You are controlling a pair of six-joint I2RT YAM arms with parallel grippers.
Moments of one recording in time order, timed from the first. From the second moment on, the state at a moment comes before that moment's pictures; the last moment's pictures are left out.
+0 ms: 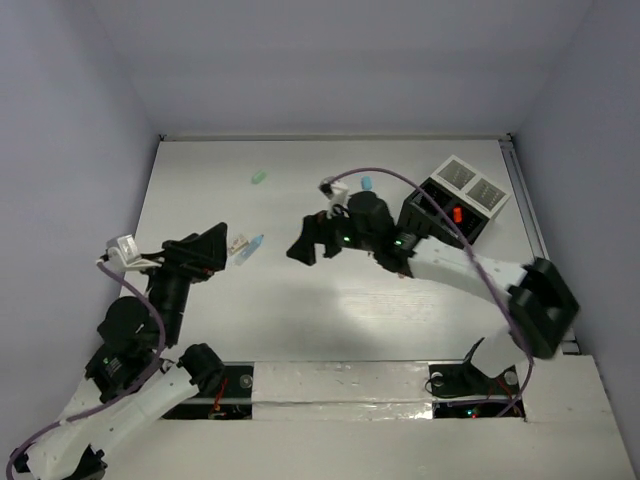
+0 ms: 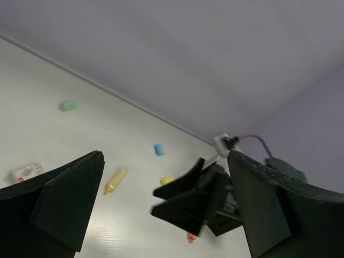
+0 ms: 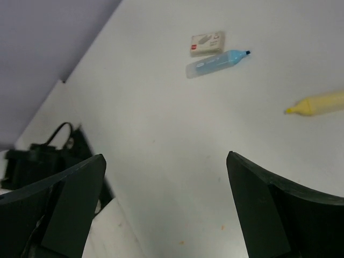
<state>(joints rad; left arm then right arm) -0.81 0.26 0.72 -0.25 -0.67 -0.63 0.83 1.47 1.03 0.09 -0.27 0.49</state>
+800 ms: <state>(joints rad) -0.81 0.02 0.72 -0.43 -0.74 -0.50 1.00 2.61 2.37 -0.35 0.06 0.09</state>
